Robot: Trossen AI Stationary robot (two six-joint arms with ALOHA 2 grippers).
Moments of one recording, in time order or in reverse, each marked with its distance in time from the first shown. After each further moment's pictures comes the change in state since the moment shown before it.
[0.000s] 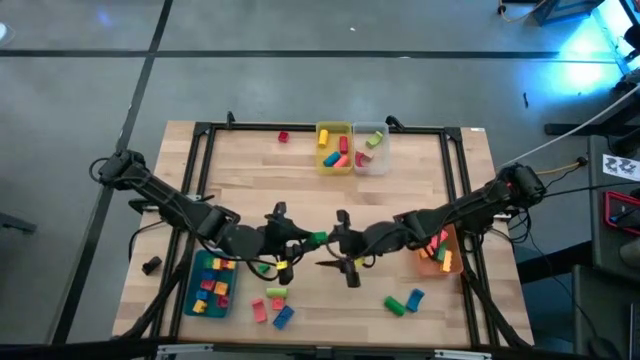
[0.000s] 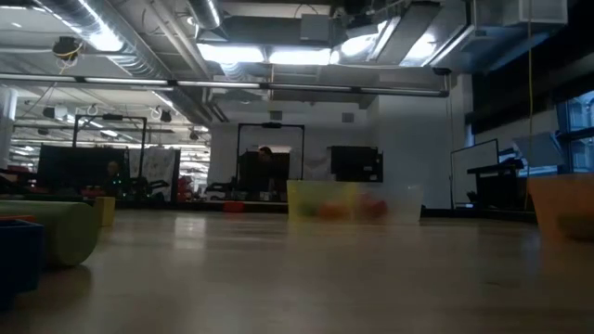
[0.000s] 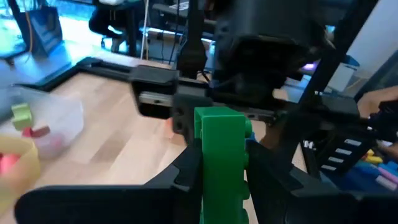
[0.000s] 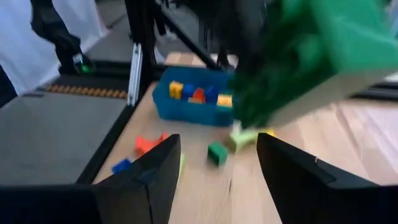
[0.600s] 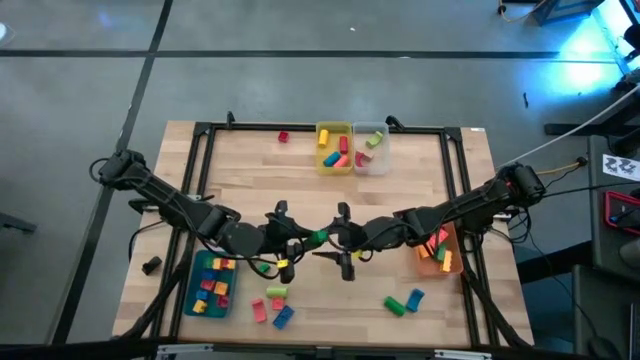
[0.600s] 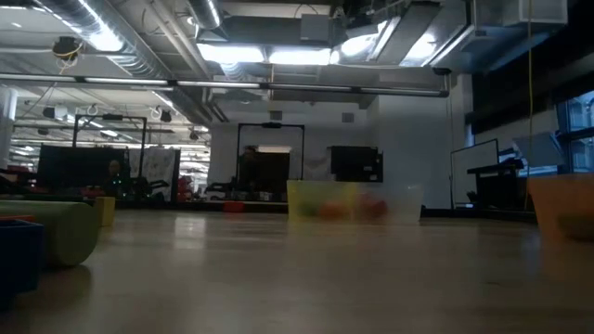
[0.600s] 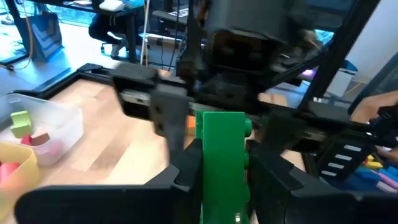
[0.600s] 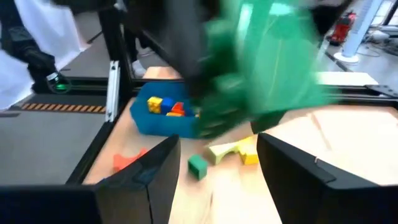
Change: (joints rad) left arm 0.002 0.001 0.001 0.030 0.006 0.022; right arm -0.029 0.000 0.000 0.042 0.073 0.009
